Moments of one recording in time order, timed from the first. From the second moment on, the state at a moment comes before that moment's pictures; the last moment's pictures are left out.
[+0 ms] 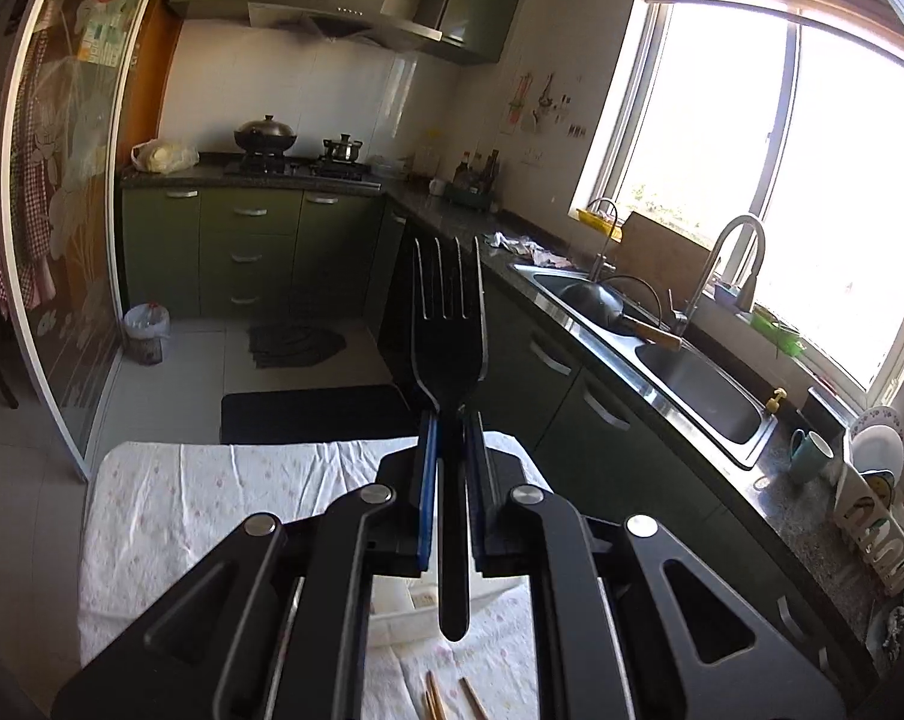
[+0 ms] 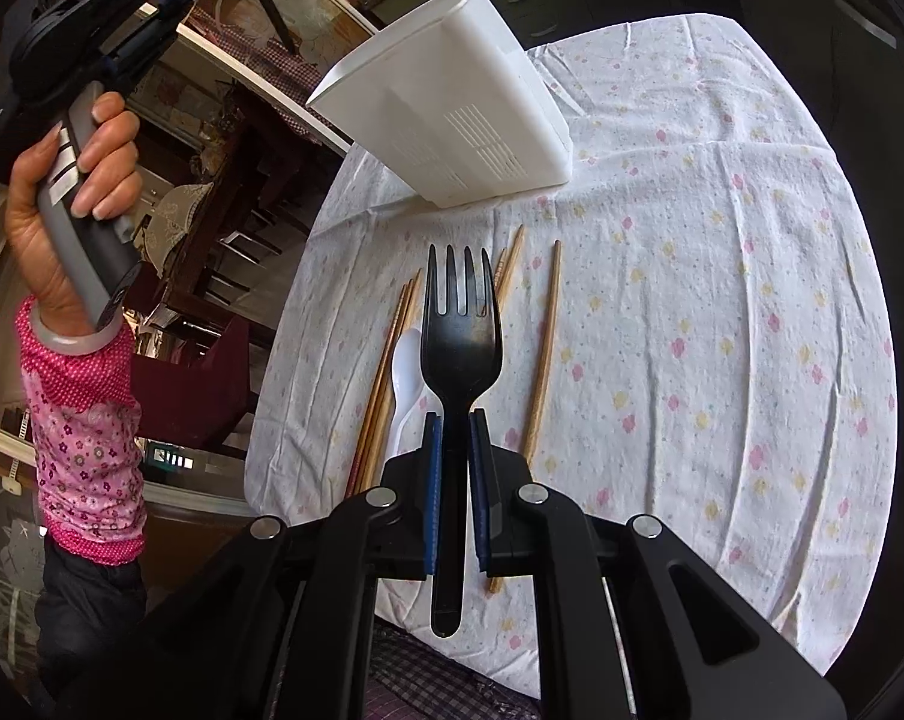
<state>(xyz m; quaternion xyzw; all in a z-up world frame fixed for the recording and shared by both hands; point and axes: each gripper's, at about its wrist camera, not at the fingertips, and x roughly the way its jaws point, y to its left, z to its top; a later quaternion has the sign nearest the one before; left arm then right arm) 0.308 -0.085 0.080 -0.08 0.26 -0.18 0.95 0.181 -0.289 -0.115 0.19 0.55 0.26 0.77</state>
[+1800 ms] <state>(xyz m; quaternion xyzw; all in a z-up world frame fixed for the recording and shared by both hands) 0.194 0.004 0.015 -0.09 0.31 -0.13 0.94 0.341 -0.215 -0.049 0.11 0.29 0.12 0.94</state>
